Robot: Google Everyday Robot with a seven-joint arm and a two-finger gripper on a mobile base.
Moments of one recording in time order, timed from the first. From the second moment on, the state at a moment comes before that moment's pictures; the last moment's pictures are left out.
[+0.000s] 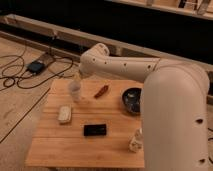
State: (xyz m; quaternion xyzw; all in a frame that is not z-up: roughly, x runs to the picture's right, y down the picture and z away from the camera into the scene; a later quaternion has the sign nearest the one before) arm -0.131 -0.067 0.833 -0.19 -0.11 0.44 0.87
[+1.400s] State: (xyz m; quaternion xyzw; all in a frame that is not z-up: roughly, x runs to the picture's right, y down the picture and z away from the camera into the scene) arm -0.099 -0.064 0.829 -0.16 -0.09 0.45 0.88
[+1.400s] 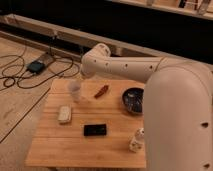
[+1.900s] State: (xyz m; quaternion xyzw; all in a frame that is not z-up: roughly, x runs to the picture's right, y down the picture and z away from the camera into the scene) arm -0.019 -0.024 0.799 -0.11 -0.05 0.51 0.85
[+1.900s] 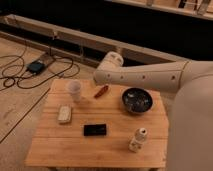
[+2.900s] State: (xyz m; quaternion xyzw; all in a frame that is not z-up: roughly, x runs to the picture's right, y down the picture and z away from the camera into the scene) arm 0.112 0.092 0.740 -0.08 0.06 0.61 0.79
